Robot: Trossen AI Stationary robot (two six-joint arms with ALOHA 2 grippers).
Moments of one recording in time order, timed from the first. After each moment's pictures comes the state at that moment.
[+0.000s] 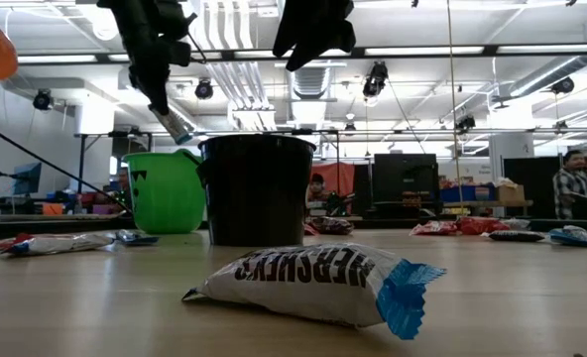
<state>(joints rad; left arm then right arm) 0.89 1.35 1.44 -1.22 0.06 0.41 0.05 1.85 1.83 -0.91 0.18 0.28</state>
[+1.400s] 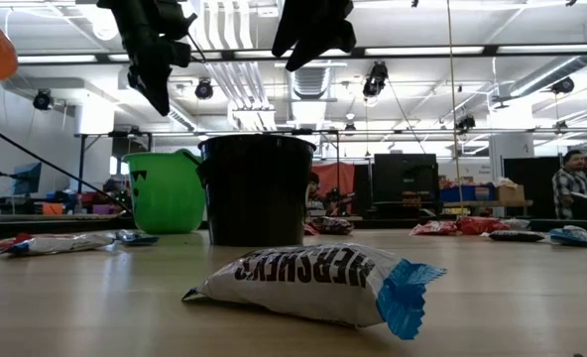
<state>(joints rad) 0.89 1.35 1.44 -1.22 0.06 0.35 0.05 1.85 1.83 -0.91 0.18 0.30</state>
